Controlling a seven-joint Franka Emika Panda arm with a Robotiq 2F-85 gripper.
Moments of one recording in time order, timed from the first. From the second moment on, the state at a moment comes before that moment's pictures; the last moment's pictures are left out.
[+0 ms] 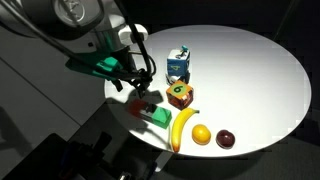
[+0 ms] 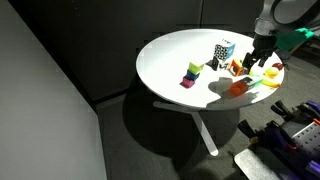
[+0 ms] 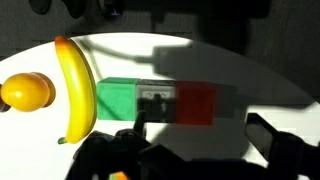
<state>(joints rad) -0.01 -0.02 -0.01 -2.61 -0.04 2.50 -0.01</state>
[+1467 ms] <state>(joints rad) 0.00 0.24 0.05 -2.48 0.01 2.56 -0.23</state>
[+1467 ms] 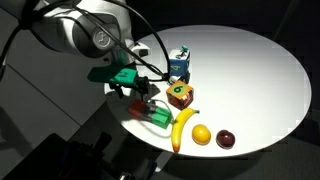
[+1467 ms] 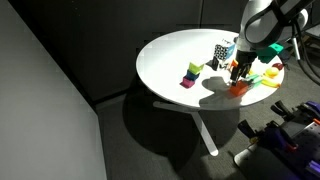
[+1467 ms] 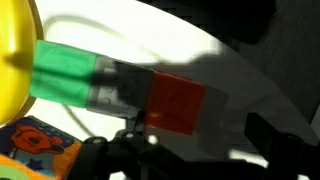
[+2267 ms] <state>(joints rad) 0.00 0.24 0.06 -2.47 -0.03 2.56 -0.44</state>
